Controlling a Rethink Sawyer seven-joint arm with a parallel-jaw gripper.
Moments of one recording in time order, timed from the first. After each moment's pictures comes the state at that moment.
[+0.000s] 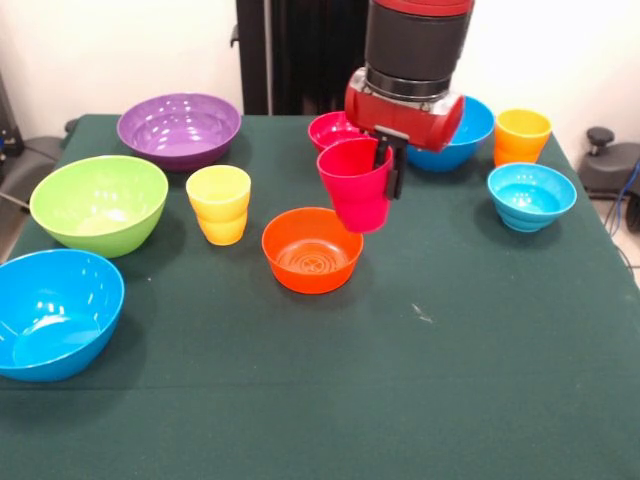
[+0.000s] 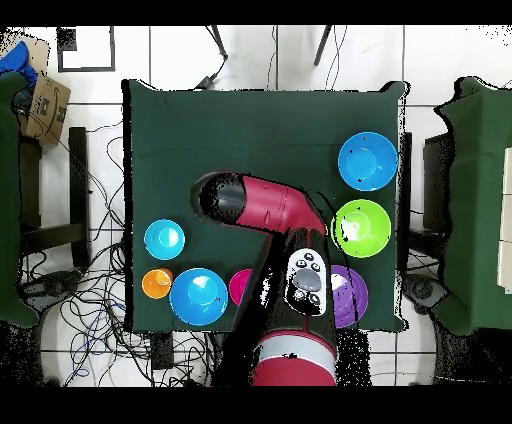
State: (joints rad) arm -0.08 -0.61 -0.12 1.62 0.11 0.49 2.07
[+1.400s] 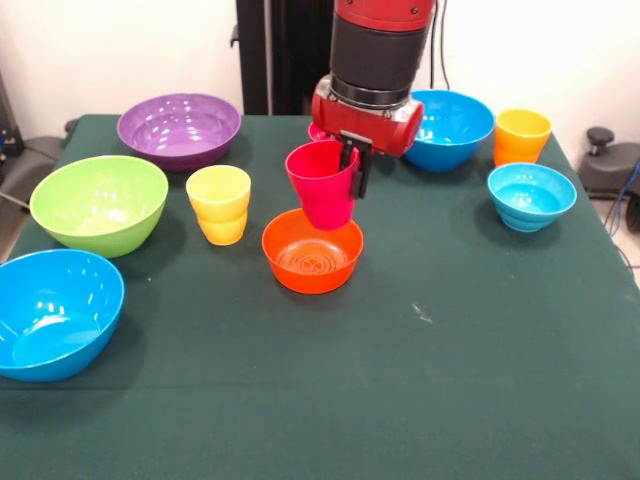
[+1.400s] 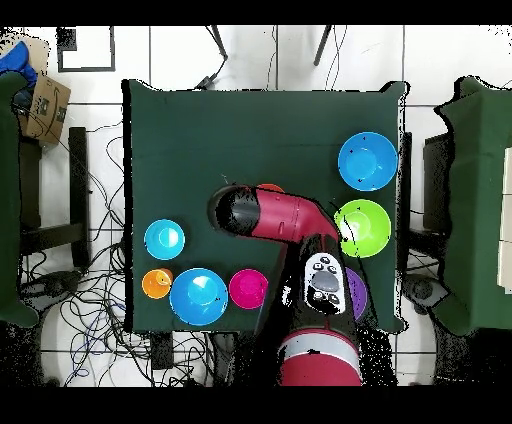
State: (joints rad) arm -0.17 -0.61 -0.07 1.69 -0.02 0.43 2.07
